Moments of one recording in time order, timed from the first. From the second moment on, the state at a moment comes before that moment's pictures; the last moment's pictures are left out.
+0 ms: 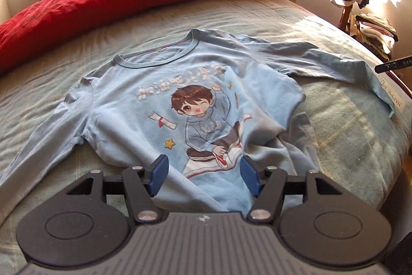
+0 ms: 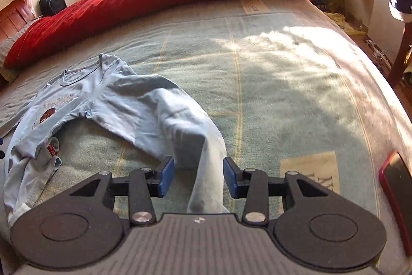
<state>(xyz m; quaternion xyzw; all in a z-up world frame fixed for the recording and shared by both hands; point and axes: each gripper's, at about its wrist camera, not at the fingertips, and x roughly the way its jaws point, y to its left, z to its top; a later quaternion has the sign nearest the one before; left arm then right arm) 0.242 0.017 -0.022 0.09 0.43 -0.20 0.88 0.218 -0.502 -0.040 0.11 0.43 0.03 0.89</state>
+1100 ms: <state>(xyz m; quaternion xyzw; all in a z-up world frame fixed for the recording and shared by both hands) 0.157 -0.056 -0.023 0.11 0.43 -0.22 0.87 0.145 -0.554 -0.057 0.11 0.37 -0.04 0.92</state>
